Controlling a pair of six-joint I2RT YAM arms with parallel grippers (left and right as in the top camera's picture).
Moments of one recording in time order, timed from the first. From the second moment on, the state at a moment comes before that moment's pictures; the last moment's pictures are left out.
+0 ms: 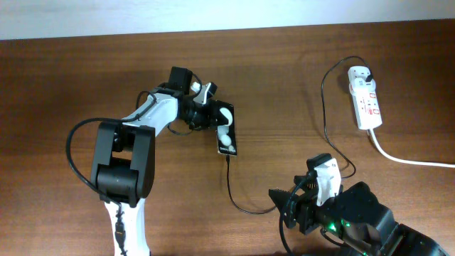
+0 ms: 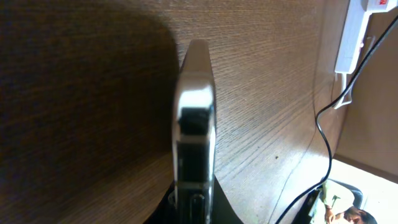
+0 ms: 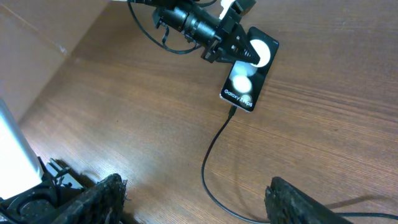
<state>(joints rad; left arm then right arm) -0.25 2.21 1.48 -0.54 0.77 -0.27 0.79 0.56 0.83 -0.83 0.02 0.51</state>
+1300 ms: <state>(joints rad) -0.32 0.90 1.54 -1.61 -0.16 -0.24 0.79 1.15 0.83 -0.87 0.14 0.78</state>
